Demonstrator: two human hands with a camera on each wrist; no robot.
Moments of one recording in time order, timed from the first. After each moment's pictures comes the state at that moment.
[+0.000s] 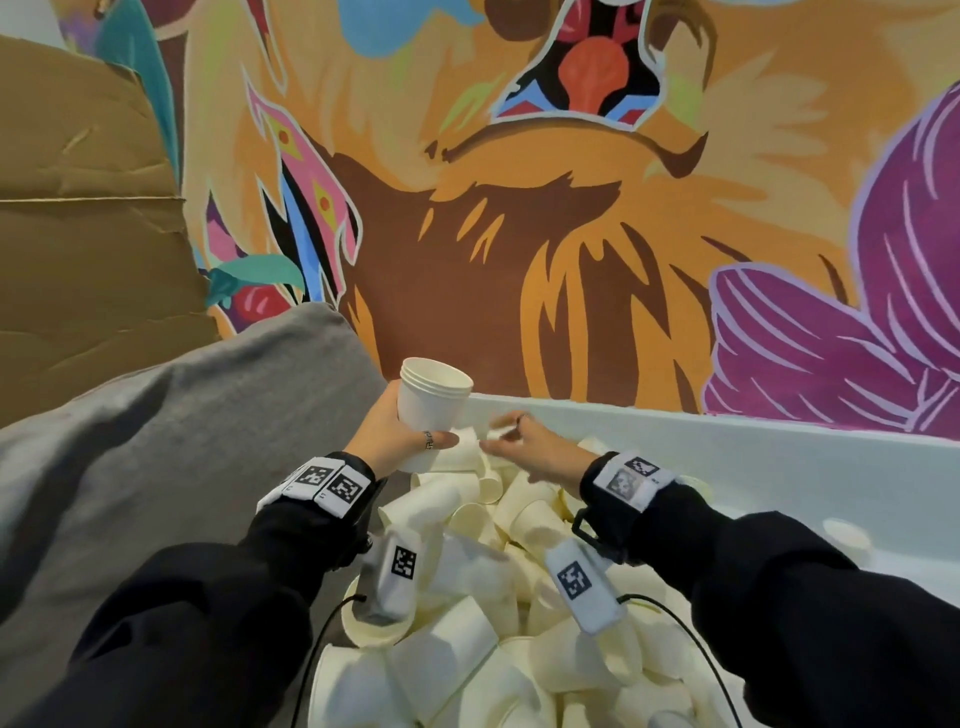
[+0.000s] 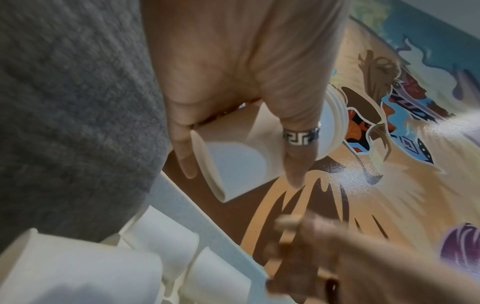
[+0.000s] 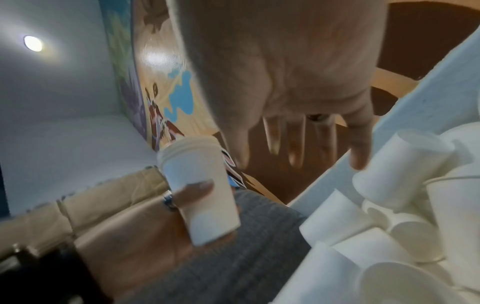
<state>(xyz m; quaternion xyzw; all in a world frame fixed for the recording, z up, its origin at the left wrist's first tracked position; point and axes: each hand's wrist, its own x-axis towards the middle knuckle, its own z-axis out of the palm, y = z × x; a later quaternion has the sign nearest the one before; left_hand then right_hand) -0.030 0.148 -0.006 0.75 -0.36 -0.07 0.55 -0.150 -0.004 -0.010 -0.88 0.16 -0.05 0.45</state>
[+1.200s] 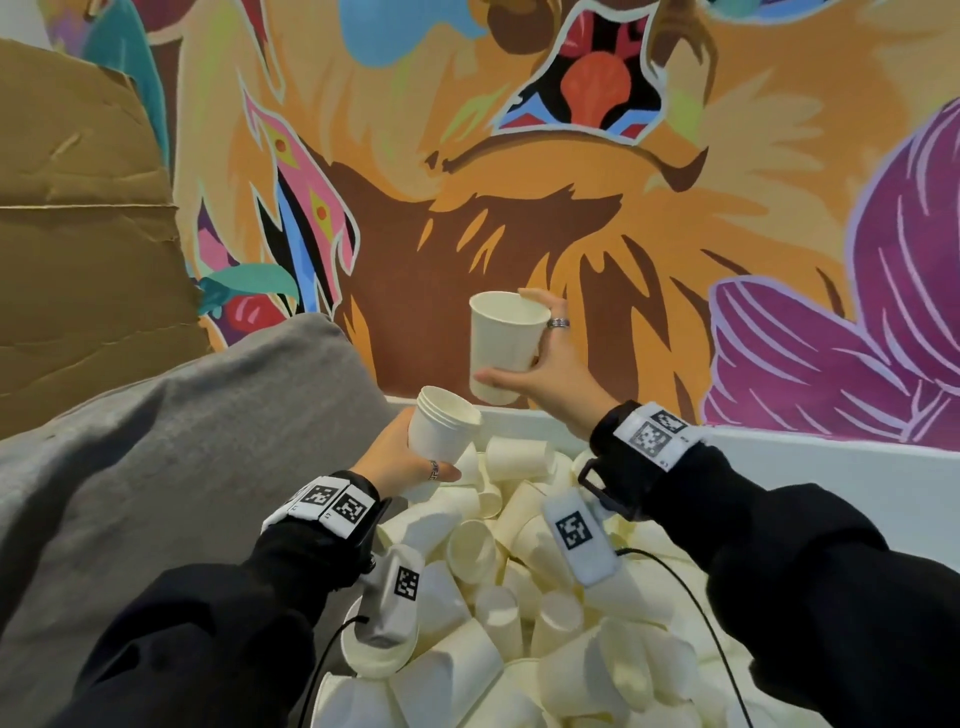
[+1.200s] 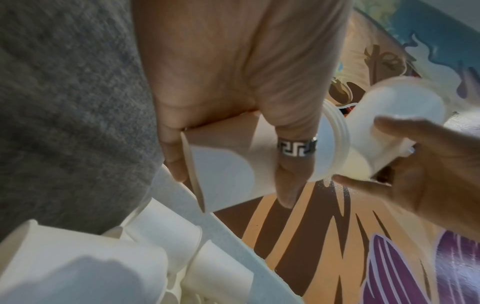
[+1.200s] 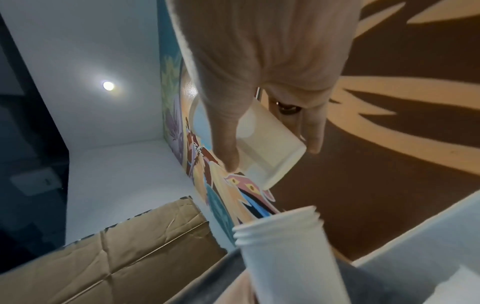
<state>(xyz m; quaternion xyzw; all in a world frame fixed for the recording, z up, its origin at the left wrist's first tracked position) -0.026 0.147 -0.009 0.77 -0.38 -0.13 0.50 -0.141 -0.008 0.054 -0.78 0.00 -0.36 0.51</state>
